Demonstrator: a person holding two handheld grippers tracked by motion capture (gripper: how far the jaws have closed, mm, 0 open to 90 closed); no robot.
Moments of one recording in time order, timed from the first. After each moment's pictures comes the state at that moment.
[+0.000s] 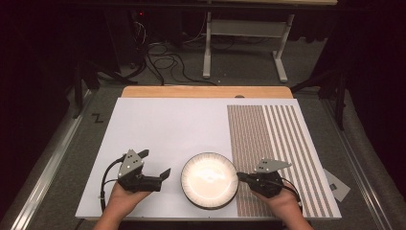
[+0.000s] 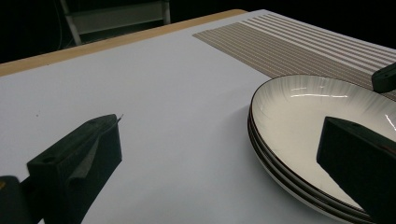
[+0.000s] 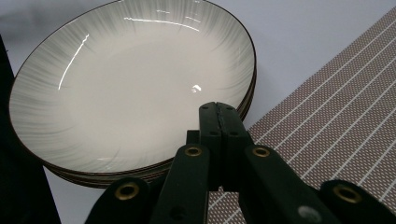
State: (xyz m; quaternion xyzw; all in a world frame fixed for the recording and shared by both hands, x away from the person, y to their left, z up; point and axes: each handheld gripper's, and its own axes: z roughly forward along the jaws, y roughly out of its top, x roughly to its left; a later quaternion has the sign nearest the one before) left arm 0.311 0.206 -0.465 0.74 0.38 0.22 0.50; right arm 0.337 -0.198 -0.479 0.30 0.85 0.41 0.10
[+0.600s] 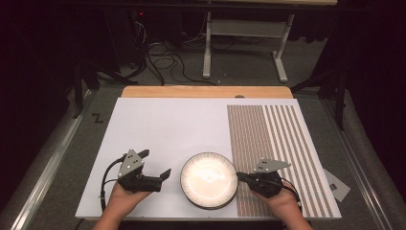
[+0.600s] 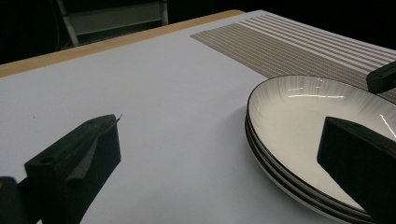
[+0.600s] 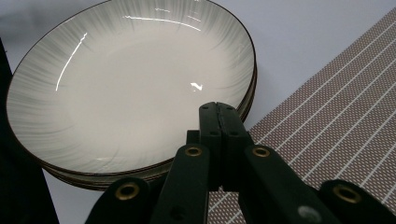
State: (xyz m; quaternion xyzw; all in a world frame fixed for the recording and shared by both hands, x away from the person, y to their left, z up) left arm 0.311 0.206 -0.464 0.74 0.38 0.22 0.50; right arm 0.338 -0.197 -0.480 0.30 0.85 0.42 0.10
